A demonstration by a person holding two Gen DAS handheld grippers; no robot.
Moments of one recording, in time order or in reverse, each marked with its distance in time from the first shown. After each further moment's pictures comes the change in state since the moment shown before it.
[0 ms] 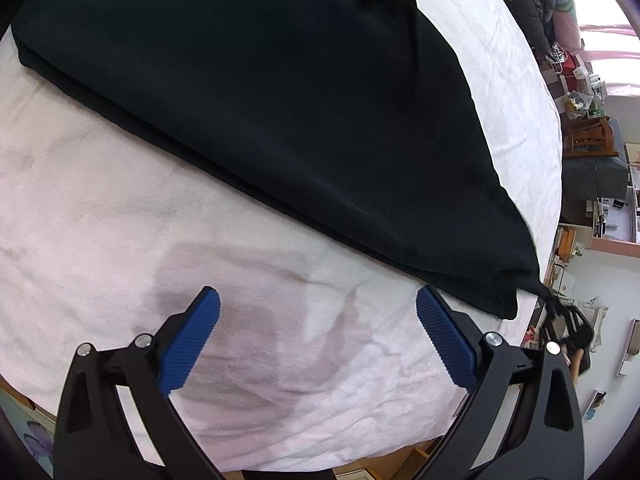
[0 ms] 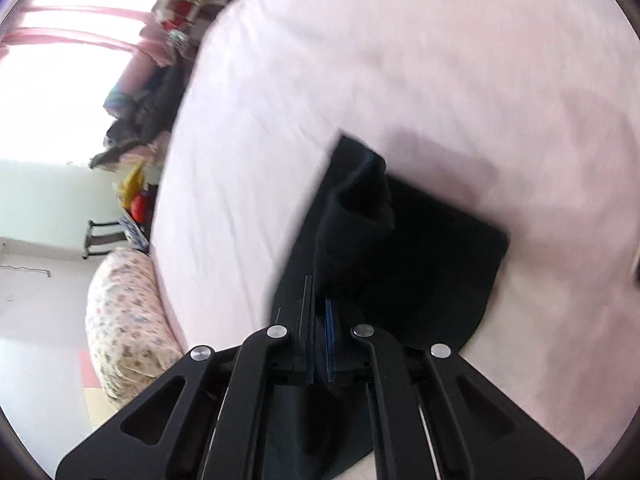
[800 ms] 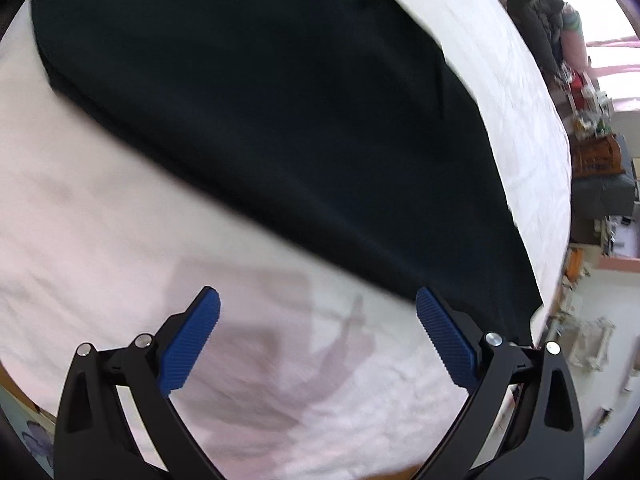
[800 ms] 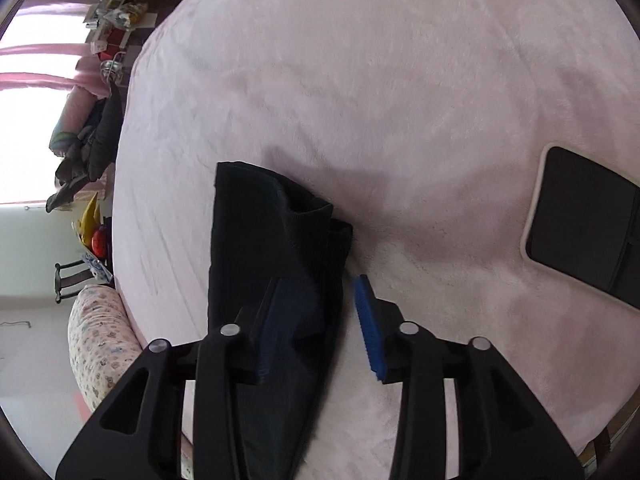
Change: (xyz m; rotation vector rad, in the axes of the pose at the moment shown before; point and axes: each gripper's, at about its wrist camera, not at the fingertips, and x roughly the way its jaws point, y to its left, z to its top) left arm -0.032 0.029 0.026 -0.020 -0.134 0.067; right arm -0.015 -0.065 -0.028 0.169 0.018 -0.193
